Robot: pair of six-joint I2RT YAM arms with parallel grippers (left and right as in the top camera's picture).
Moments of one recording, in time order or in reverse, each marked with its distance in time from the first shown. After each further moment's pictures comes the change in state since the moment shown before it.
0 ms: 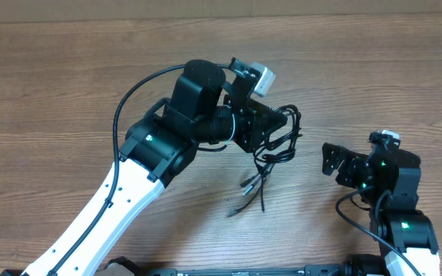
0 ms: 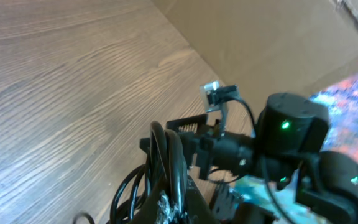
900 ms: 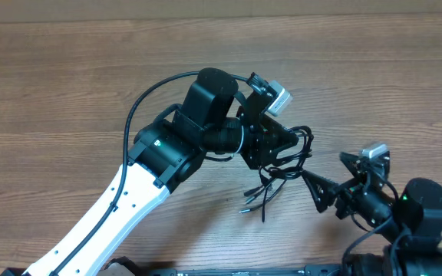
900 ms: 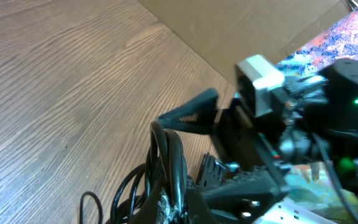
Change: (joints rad) left arm -0.056 0.000 0.000 -0.038 0.086 0.097; right arm 0.000 -0.291 0.124 -0.198 -0.434 -0.293
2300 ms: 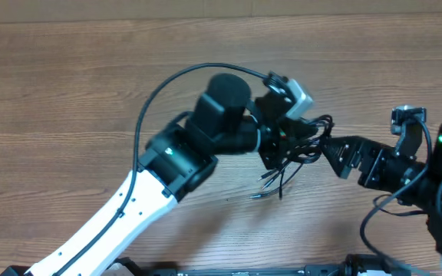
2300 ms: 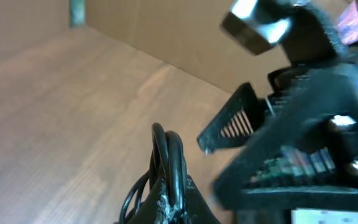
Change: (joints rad) left arm -0.099 0.000 0.002 0.190 -0.166 0.144; right arm 0.000 0.476 0.689 -0.588 0.052 0.333
